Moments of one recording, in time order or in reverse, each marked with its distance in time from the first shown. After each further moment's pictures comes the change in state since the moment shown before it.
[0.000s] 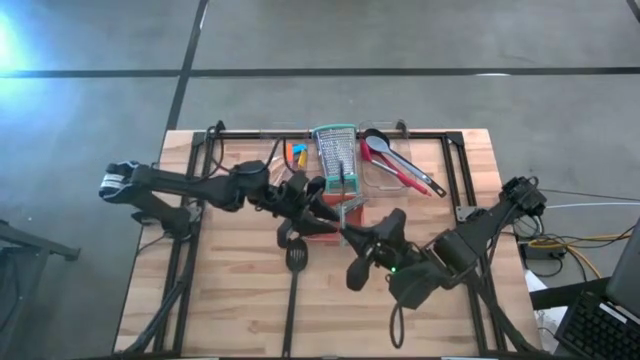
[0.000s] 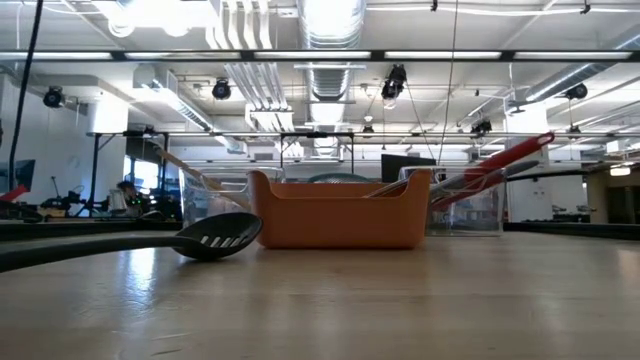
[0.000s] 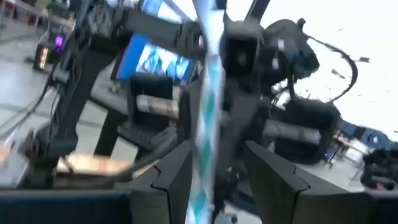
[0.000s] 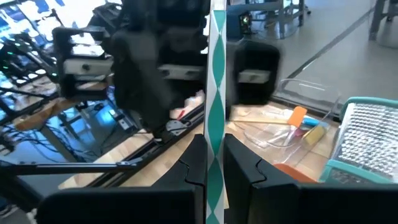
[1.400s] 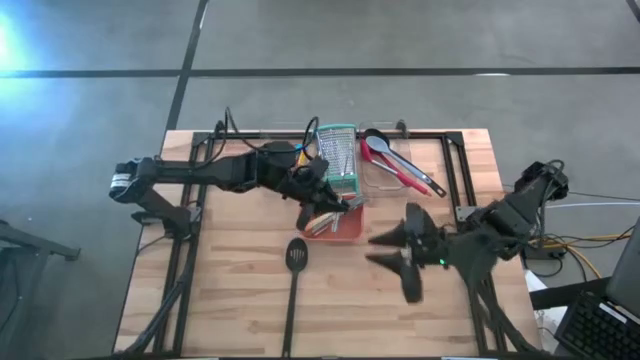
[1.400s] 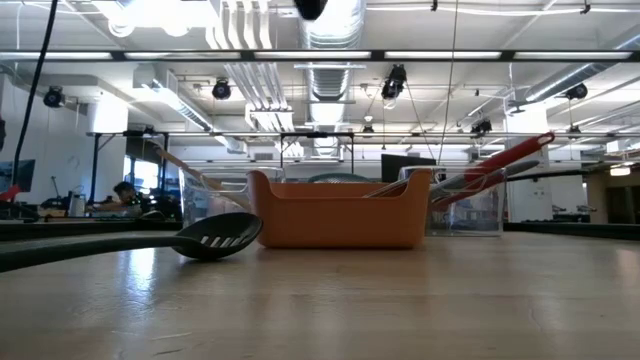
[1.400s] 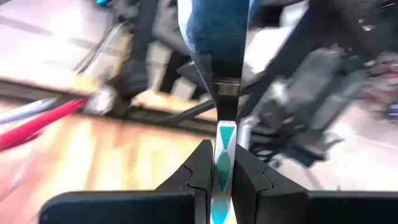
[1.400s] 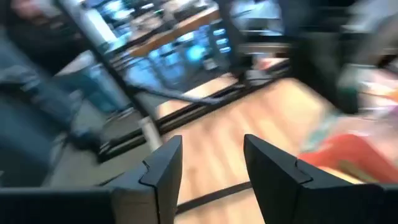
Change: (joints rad) left arm 0.128 0.072 0.211 -0.495 0.017 0.143; right arm 0.042 -0.214 0.000 -0.072 -0.450 -0.133
